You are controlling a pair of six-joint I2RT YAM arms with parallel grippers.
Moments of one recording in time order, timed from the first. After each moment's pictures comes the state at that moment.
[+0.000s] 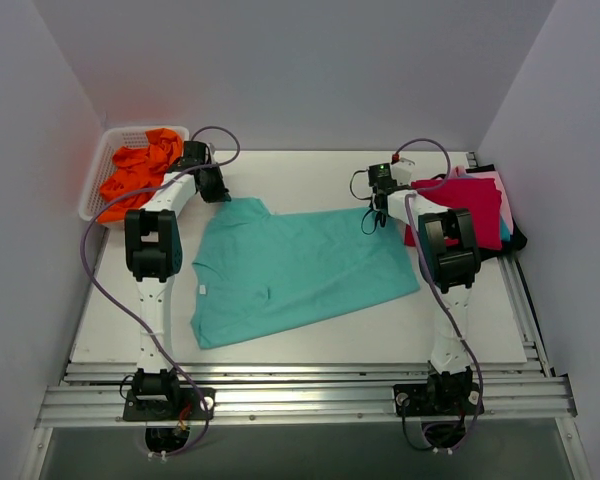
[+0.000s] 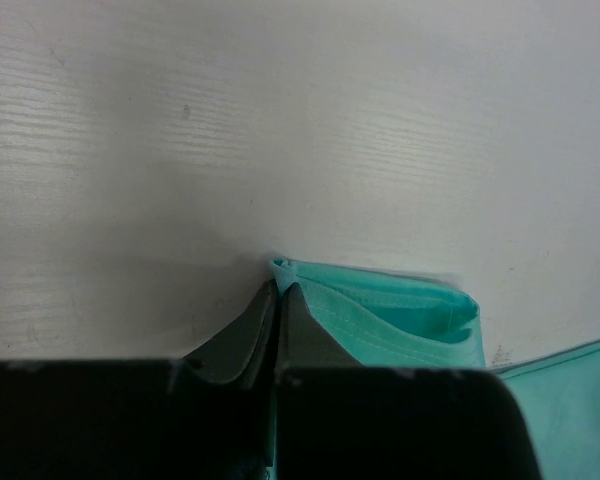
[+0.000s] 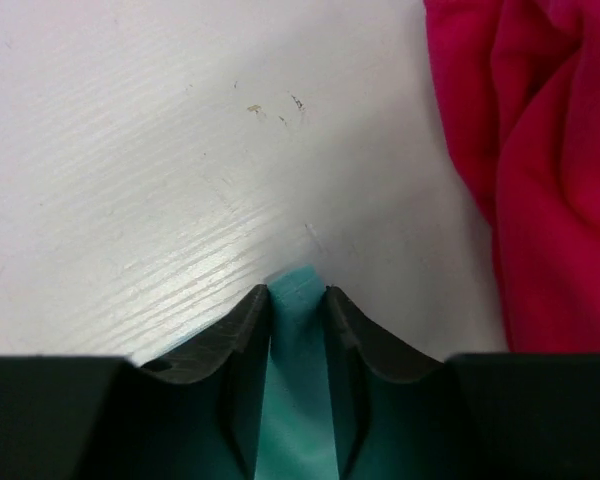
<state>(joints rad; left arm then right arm) -0.08 2.47 2.09 -0.53 0.21 -0.40 0.21 2.22 1.56 -0.21 0.49 0.55</state>
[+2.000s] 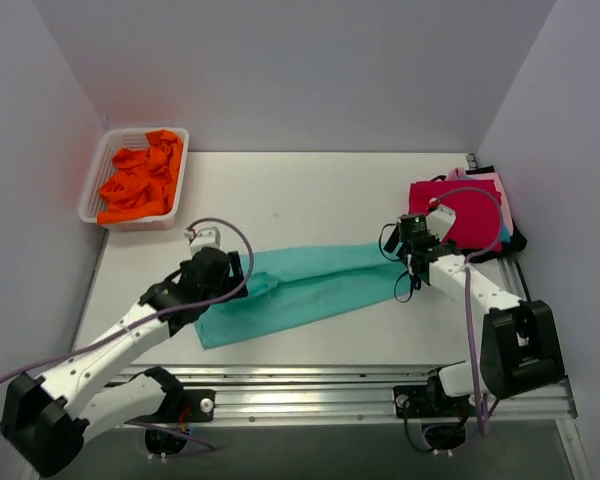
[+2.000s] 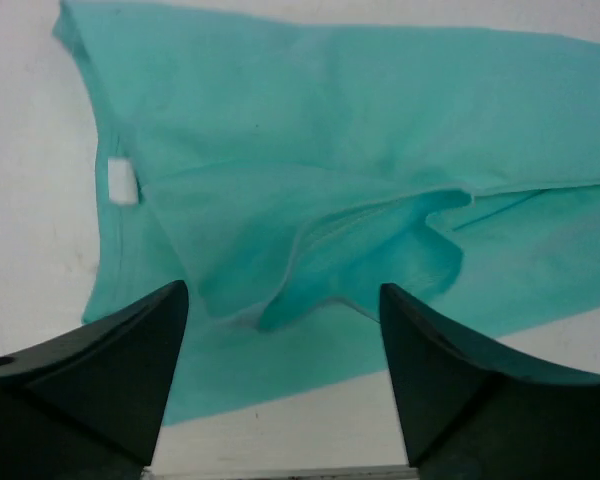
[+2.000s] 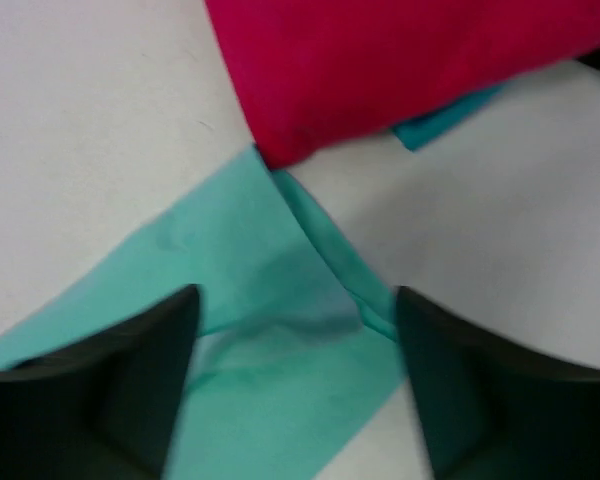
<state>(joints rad) -0.60 1.10 0.81 -0.51 -0.32 -0.60 0.24 1.43 0.82 -0.24 0.47 0.66</state>
